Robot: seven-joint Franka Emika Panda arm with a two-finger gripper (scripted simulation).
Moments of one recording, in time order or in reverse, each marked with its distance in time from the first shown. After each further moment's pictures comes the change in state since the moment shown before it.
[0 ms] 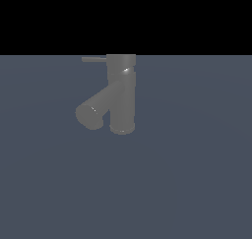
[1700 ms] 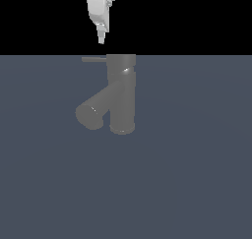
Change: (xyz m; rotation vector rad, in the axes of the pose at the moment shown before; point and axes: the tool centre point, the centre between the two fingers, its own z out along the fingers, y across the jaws) arm 0.098 -0.162 0.120 -0.010 0.059 0.853
